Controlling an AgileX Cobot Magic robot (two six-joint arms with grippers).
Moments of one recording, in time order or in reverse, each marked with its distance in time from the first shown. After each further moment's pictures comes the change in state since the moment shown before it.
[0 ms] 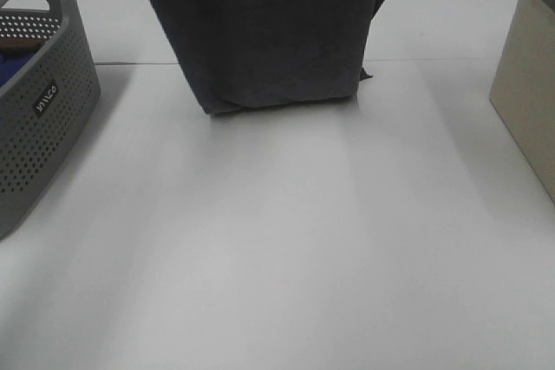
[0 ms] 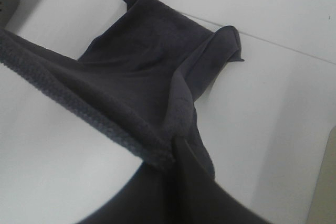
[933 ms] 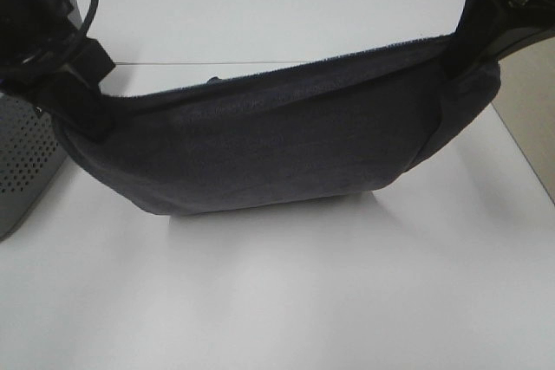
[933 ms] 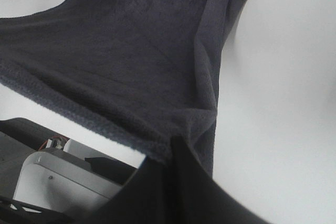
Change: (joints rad) left arm -0.012 -0.423 0.935 -0.294 -0.056 0.077; right arm 0.010 -0.363 0.694 0.179 -0.012 0.067
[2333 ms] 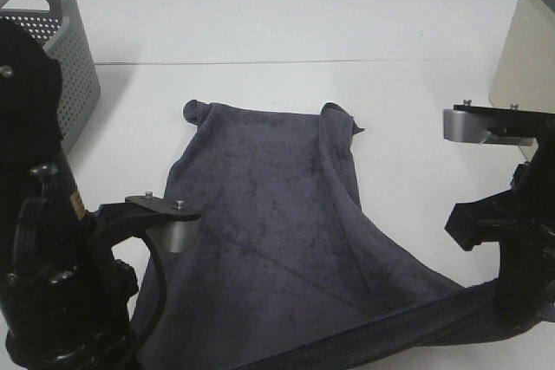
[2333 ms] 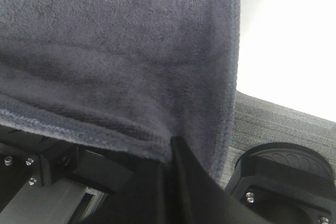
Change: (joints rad) left arm -0.323 0.094 0.406 -0.193 -0.033 0.026; right arm -0.001 -0.014 0.488 0.057 0.009 0.007
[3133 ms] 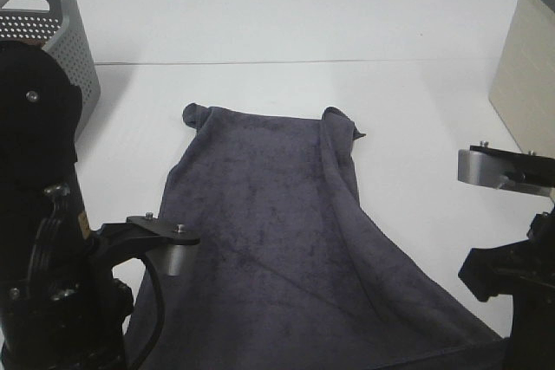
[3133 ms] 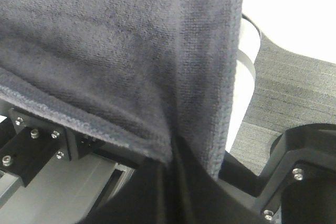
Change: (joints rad) left arm -0.006 0.037 0.007 0.021 0.026 0.000; right arm -0.007 -0.077 0.138 0.115 0.000 0.000
